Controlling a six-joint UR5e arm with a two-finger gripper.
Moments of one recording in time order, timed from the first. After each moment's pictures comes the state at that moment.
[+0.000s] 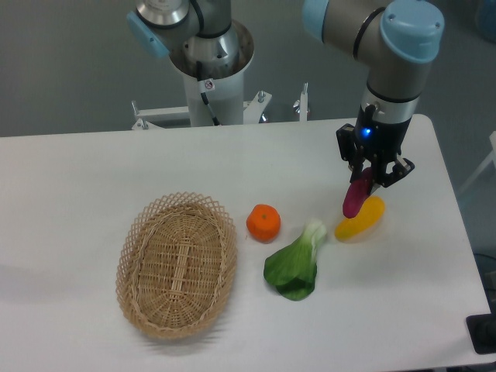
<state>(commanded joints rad) 2.72 -1.80 -1.55 -1.21 1.43 1.55</state>
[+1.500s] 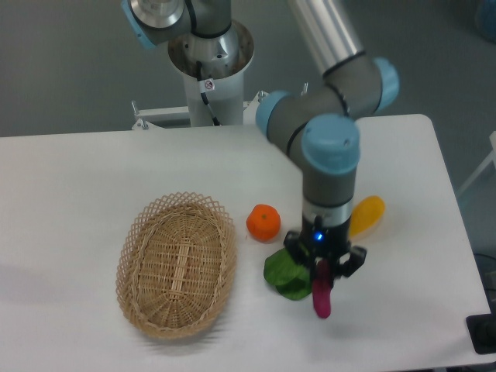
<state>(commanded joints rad) 2.43 -2.15 -1.49 -0.72 1.47 0.83</state>
